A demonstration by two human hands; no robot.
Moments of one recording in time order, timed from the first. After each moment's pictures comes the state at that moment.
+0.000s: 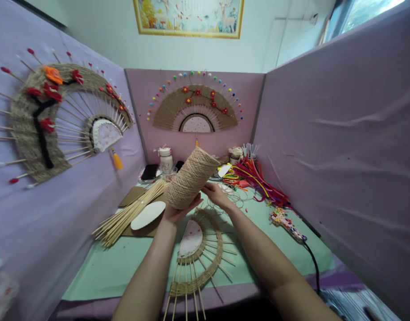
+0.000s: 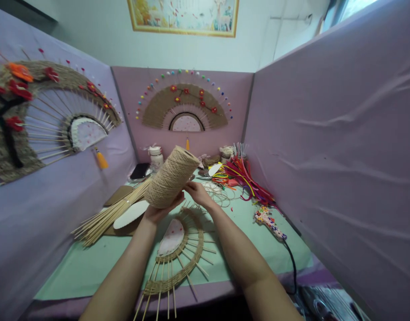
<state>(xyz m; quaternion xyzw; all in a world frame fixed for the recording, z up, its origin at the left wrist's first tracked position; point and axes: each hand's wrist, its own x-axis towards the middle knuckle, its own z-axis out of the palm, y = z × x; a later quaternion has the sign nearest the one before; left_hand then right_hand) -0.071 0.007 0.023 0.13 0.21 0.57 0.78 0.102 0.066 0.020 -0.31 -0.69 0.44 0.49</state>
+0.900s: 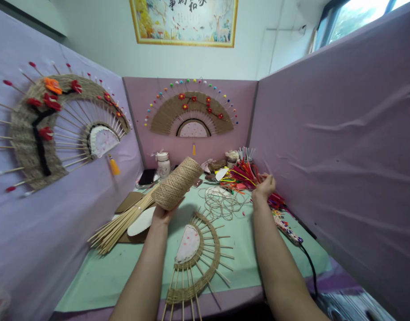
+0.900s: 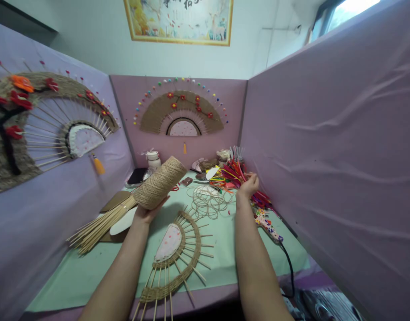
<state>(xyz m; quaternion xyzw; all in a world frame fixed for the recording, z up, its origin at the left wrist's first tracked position) -0.103 0.018 0.024 0.12 0.25 0.69 0.67 0.253 0.107 0.026 -0.46 -0.17 0.25 0.83</state>
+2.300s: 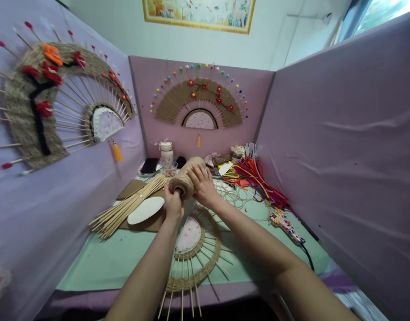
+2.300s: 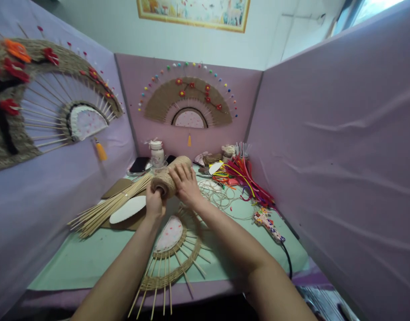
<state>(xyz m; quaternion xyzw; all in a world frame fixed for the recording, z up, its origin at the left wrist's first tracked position) -0.051 0.021 0.005 0.31 0.34 0.82 0.36 0.079 0.053 0.029 -0.30 -0.86 -0.09 0.41</state>
